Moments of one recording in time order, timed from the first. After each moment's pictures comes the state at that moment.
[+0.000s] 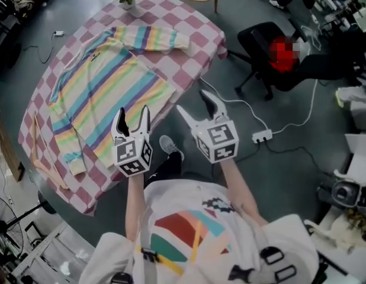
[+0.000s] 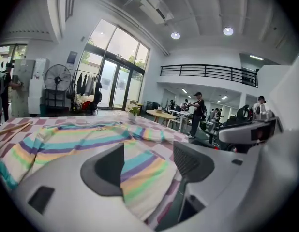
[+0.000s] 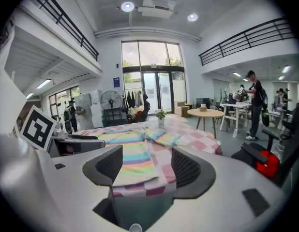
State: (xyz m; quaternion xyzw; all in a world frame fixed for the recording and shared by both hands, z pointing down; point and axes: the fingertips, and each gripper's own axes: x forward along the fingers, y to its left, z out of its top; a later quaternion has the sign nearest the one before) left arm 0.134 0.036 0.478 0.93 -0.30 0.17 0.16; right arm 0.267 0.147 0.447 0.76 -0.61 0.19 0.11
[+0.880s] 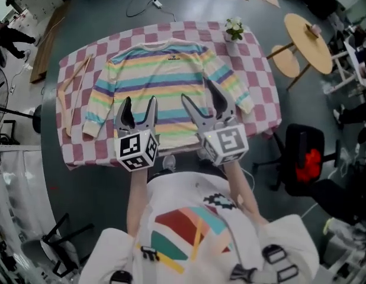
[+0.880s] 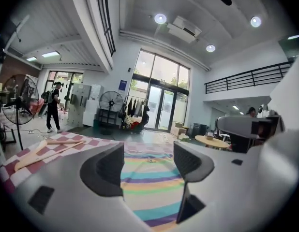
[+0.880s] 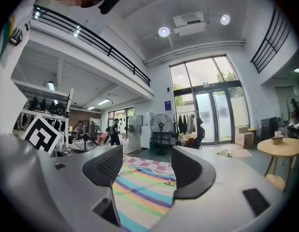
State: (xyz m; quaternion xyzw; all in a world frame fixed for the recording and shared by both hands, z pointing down) left arm 0.048 -0.075 0.397 0.80 -0.58 0.05 0.15; right arm 0.200 -0.059 0.330 0.53 -0.85 0.01 0.04
